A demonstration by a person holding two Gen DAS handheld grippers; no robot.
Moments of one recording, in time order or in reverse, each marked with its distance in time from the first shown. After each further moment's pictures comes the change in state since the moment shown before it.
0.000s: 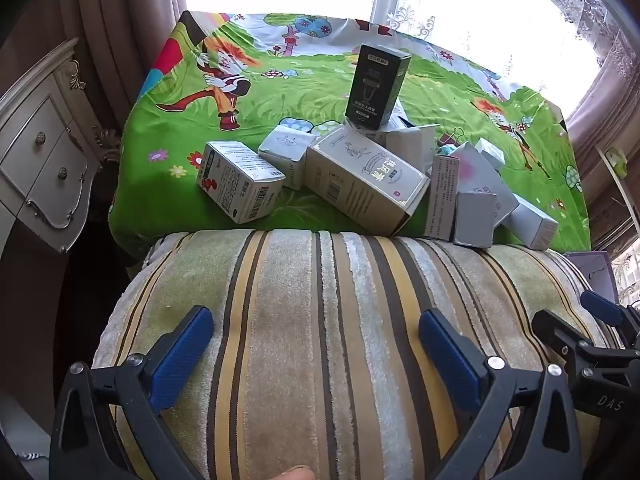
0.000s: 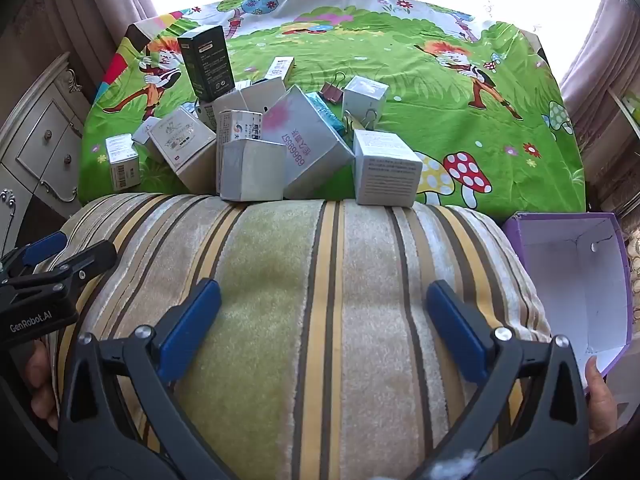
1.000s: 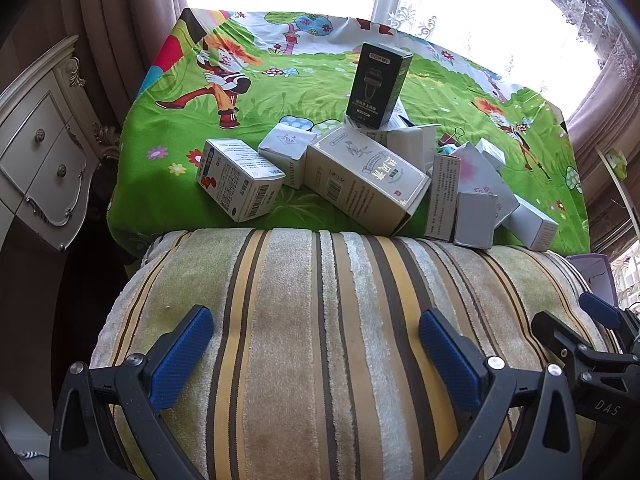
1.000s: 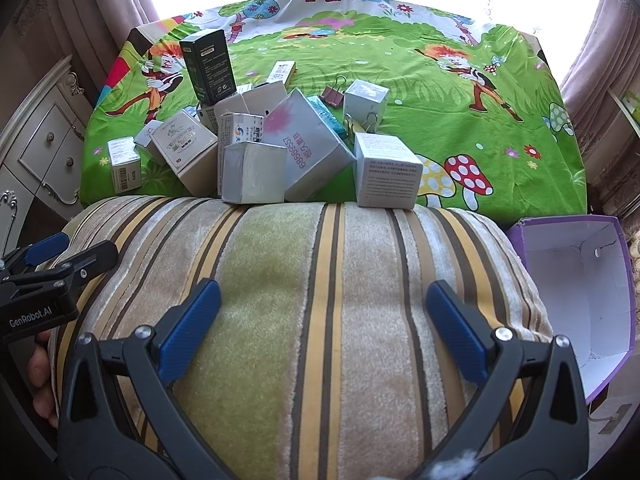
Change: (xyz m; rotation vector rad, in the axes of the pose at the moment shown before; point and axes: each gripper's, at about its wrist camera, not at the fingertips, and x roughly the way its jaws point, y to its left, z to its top) left arm 0.003 0.004 -0.001 -0.017 0.003 -0.027; right arm 0.000 -0.001 -0.003 0.007 -0.035 0.023
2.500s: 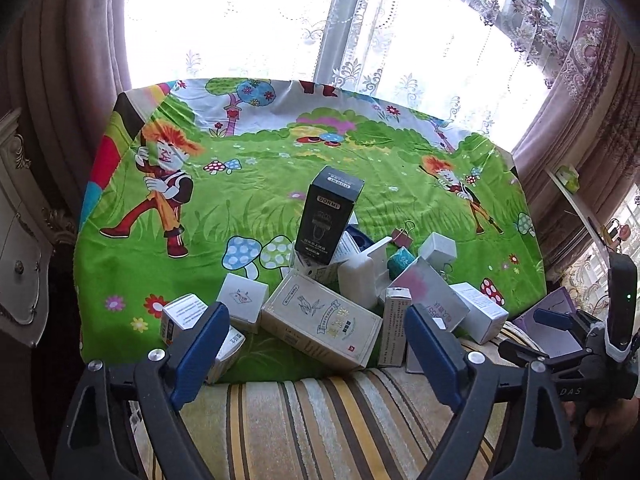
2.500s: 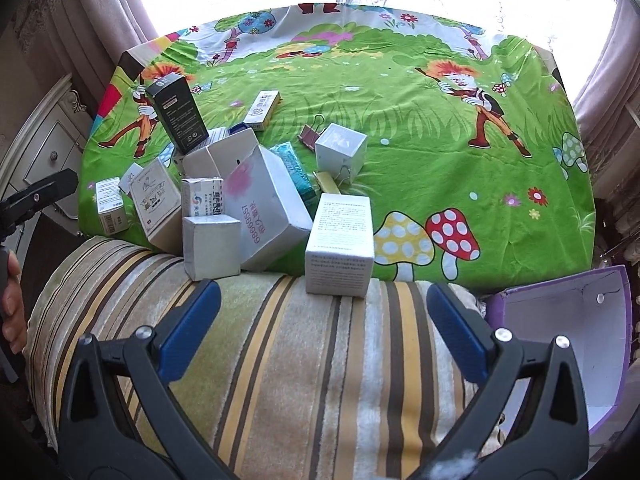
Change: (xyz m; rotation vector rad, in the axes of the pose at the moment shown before) left arm -0.016 -0.006 0.106 0.120 -0.163 -0.199; right arm 0.018 -0.048 0.069 -0.019 0.016 0.043
